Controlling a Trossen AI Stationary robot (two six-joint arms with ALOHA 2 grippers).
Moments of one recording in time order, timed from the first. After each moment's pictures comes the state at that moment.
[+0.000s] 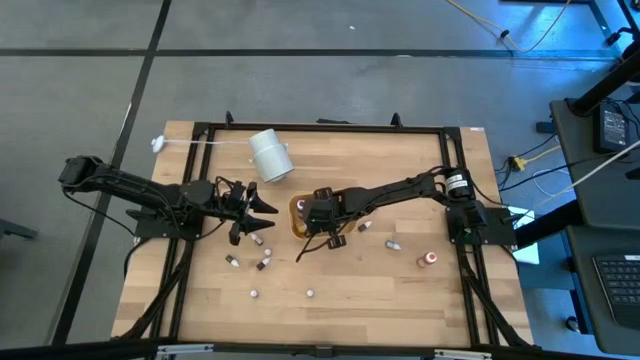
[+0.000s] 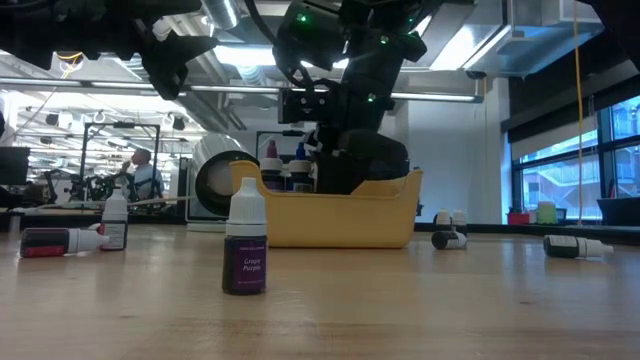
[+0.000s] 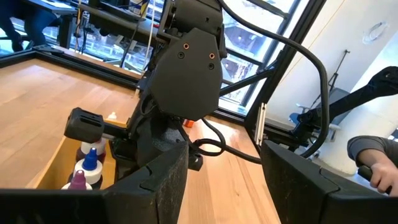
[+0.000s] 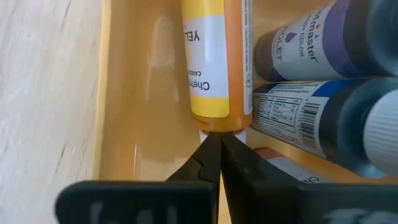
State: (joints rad) left arm -0.12 0.79 0.26 0.52 -0.01 -0.41; right arm 0.06 2.11 1.53 -0.66 0.14 -0.27
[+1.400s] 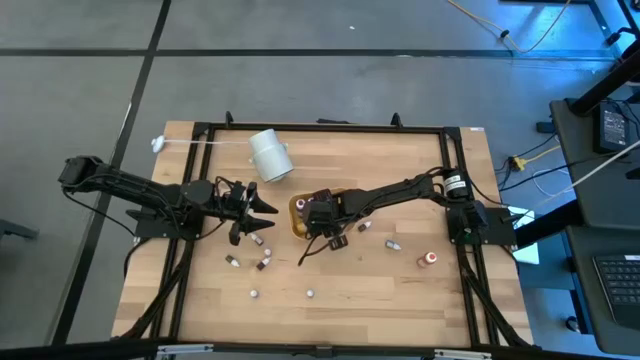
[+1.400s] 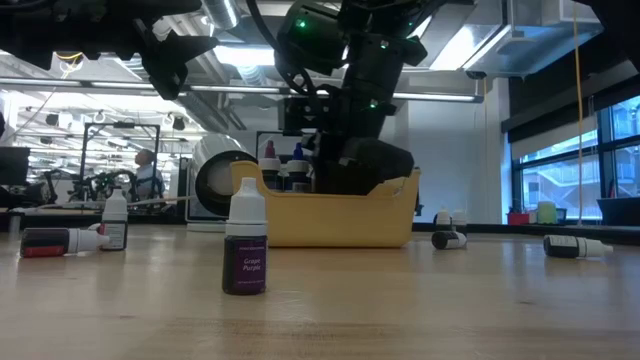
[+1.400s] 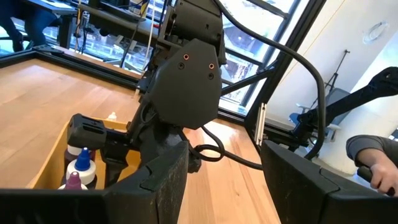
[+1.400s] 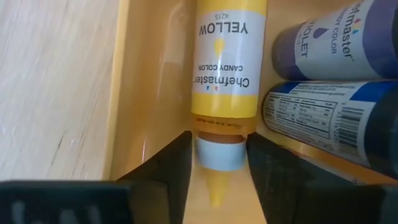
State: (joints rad) left arm -0.12 0.79 0.26 0.52 -0.01 -0.41; right arm 0.07 2.12 1.53 -0.66 0.14 -0.33
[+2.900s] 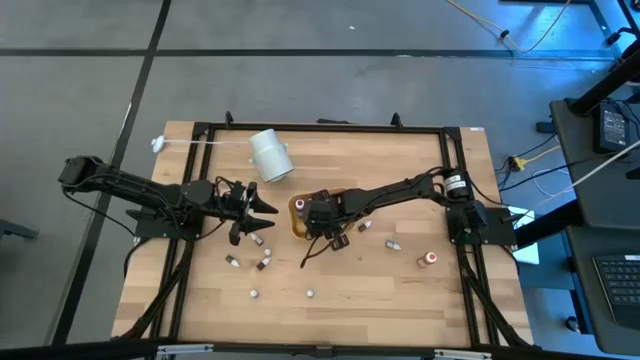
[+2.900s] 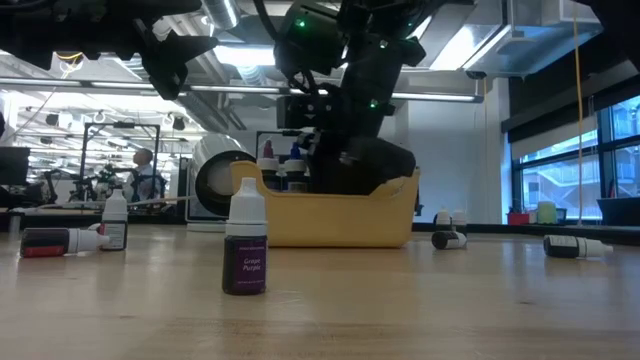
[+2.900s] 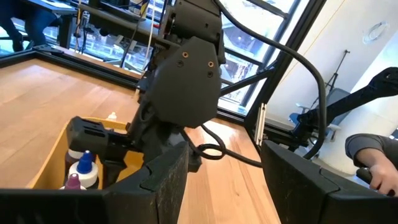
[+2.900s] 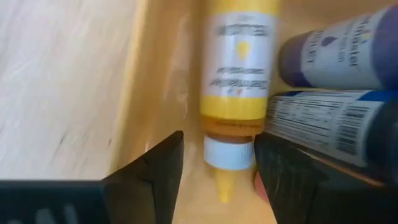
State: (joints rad) left arm -0.12 0.79 0.26 0.52 -0.01 -0.41; right arm 0.07 2.12 1.53 -0.64 0.12 -0.39
